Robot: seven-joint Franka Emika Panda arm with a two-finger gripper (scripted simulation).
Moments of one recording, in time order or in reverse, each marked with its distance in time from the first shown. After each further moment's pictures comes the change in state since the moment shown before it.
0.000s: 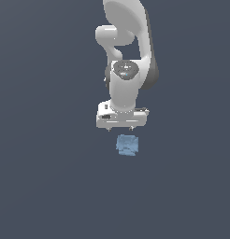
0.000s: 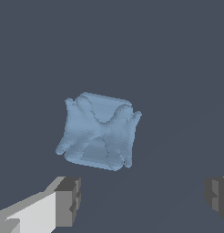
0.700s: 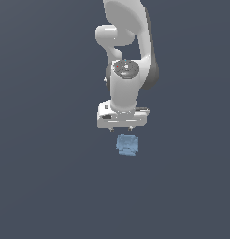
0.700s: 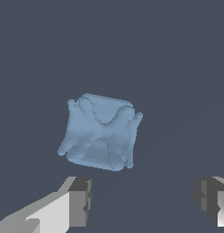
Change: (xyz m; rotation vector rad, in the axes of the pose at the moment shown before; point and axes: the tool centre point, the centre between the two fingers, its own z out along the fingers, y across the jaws) arm 0.001 -0.002 -0.001 0.002 0.003 -0.003
